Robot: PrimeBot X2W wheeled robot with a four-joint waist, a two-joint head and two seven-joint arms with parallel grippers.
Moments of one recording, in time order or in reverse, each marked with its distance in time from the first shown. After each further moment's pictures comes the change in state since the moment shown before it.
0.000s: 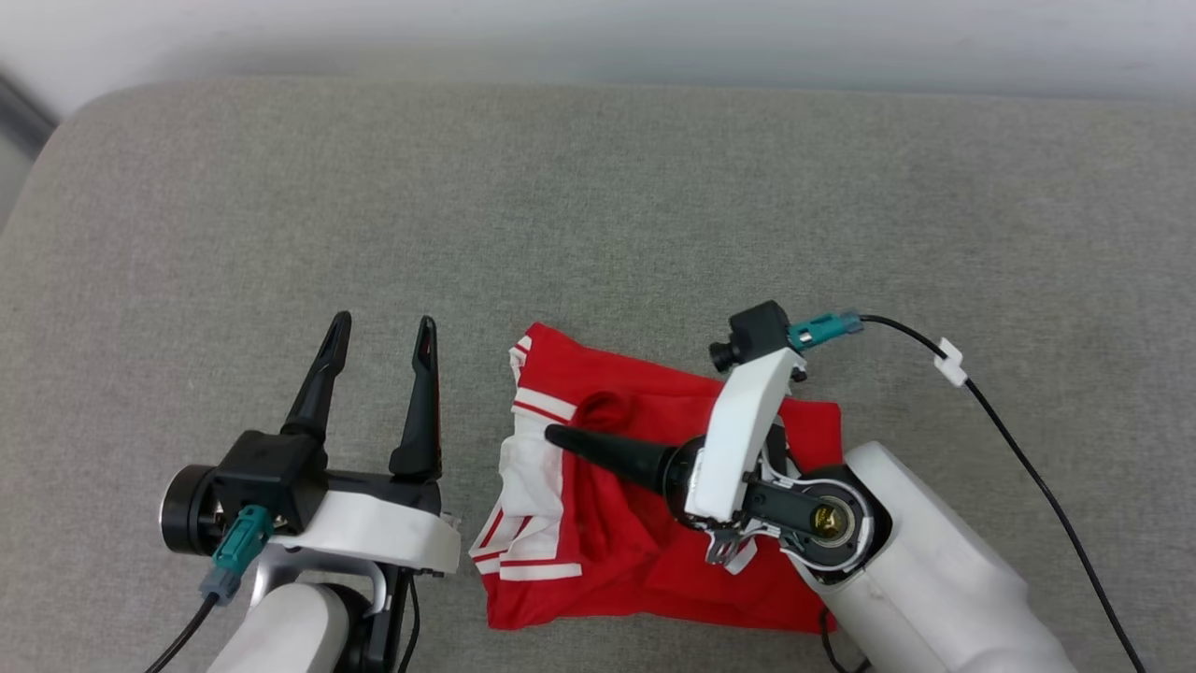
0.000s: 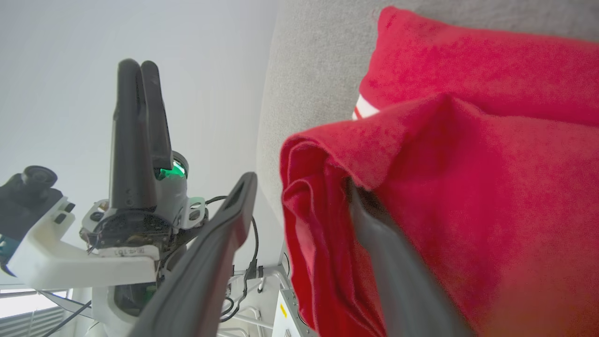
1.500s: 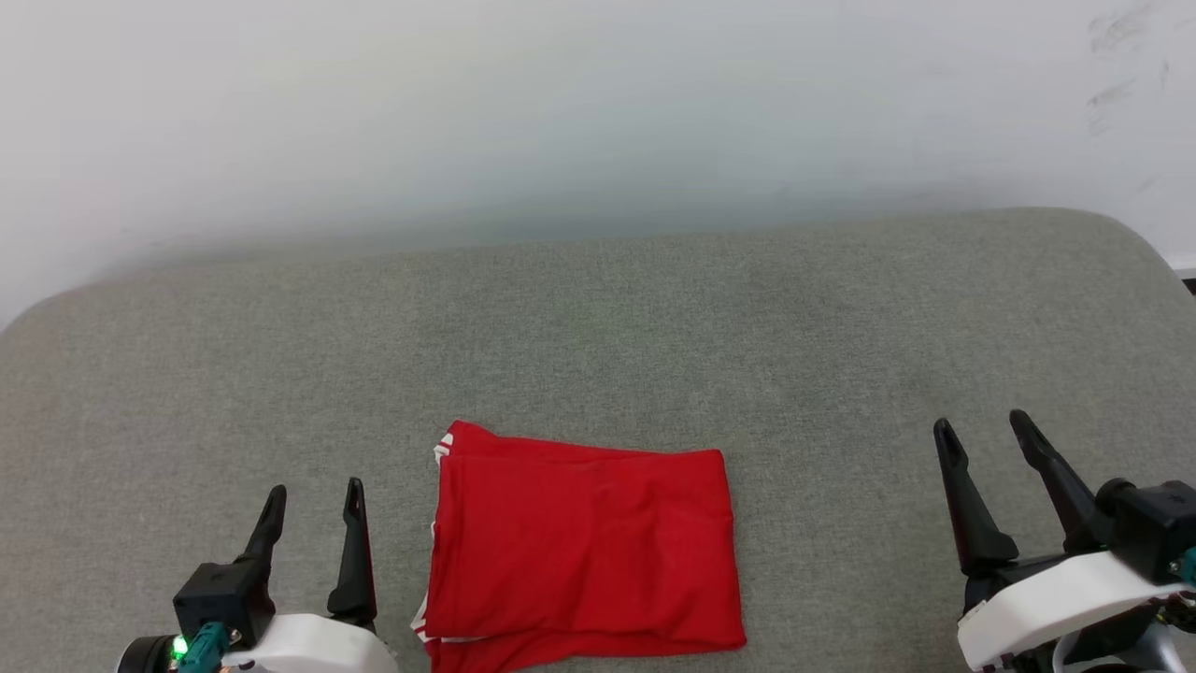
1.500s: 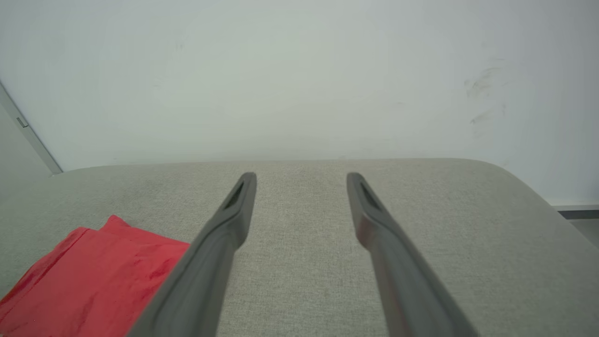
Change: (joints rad) left arm 0.246 0.043 0.059 0.079 -0.080 0.051 -0.014; right arm 0.640 -0.057 -0.586 -0.664 -1.145 0.000 -0.467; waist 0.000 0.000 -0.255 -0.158
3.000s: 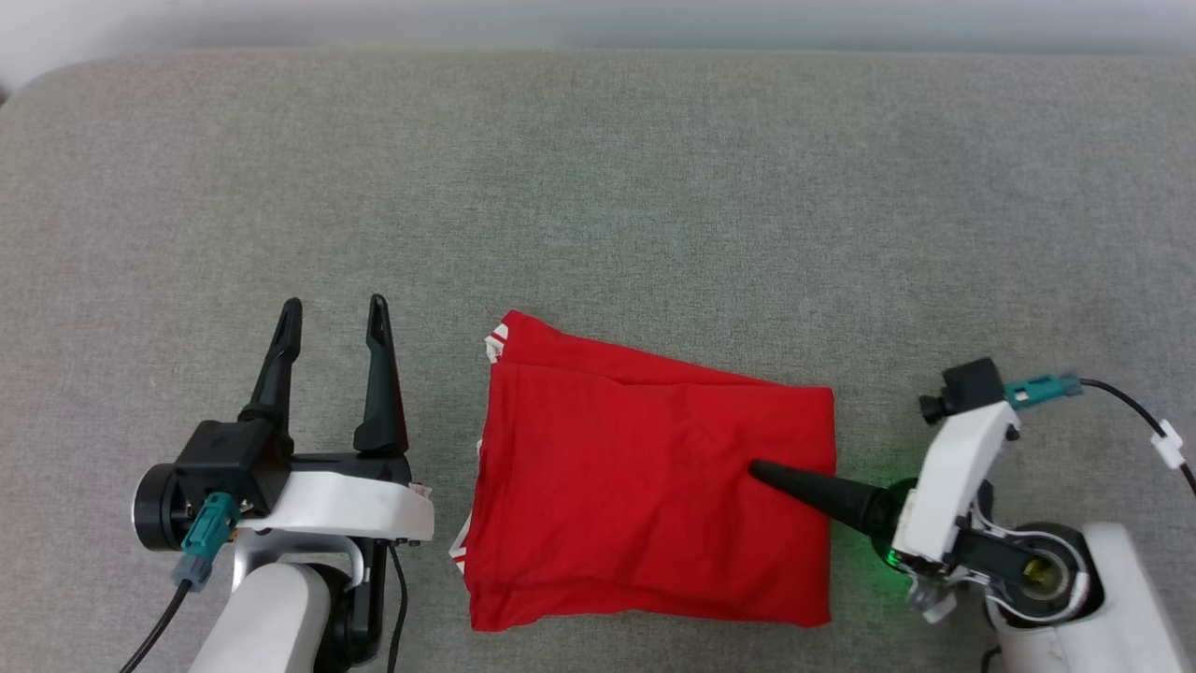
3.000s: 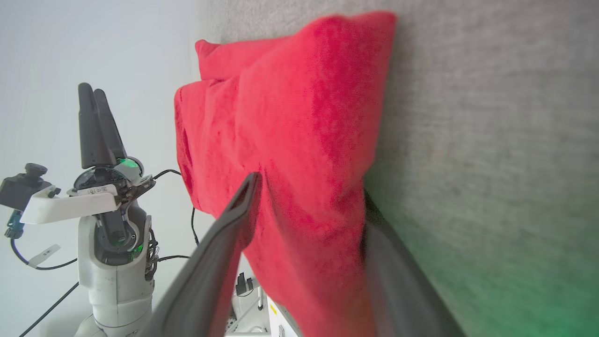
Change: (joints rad) left arm -0.245 -0.139 0.088 -0.006 0.138 -0.105 -0.014; right arm -0.339 0.043 0.022 0.438 0.867 0.001 0.857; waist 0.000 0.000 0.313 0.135
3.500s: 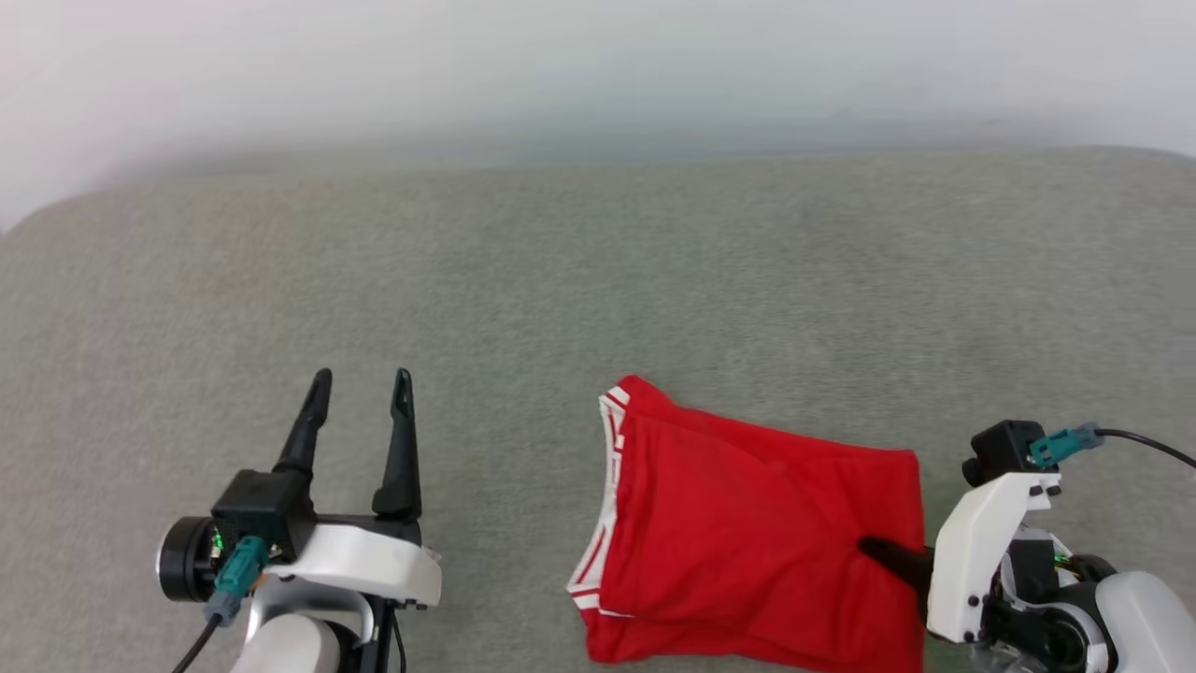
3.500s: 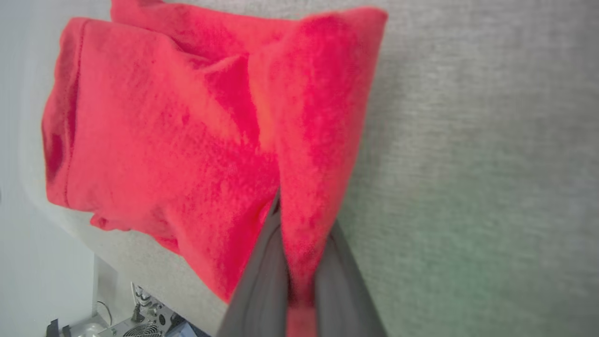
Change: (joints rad) left arm 0.073 0.006 -0.017 0.066 0.011 -0.054 -0.001; right arm 0.082 -0.186 0.137 -0.016 -0.354 -0.001 -0.186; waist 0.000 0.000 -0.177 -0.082
